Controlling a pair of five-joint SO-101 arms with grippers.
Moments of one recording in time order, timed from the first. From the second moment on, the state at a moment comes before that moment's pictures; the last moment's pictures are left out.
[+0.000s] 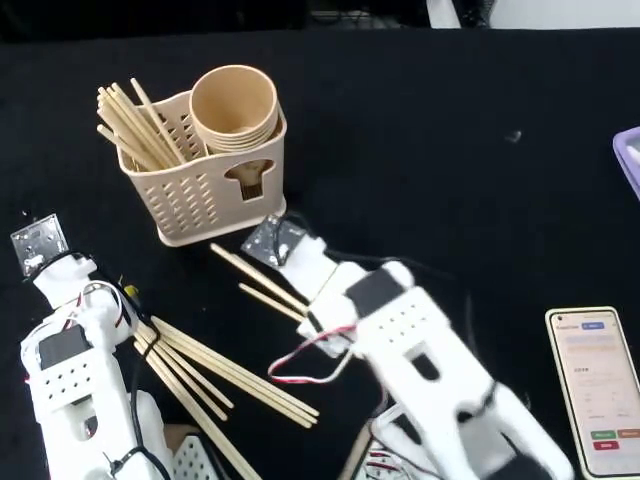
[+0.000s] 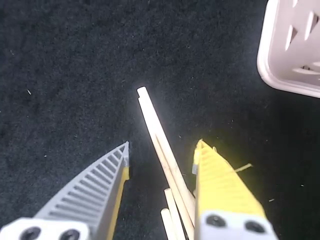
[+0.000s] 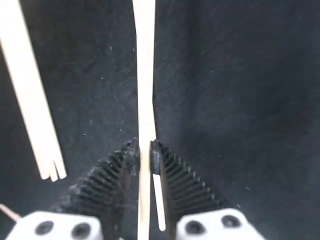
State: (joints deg) left arm -31.1 -62.6 77.8 49.5 0.6; right arm -32.3 -39.5 53.7 70.6 20.9
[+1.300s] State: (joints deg) left arm -31.1 -62.6 77.8 49.5 0.6; right arm -40.4 -5.2 6.4 7.3 -13.7
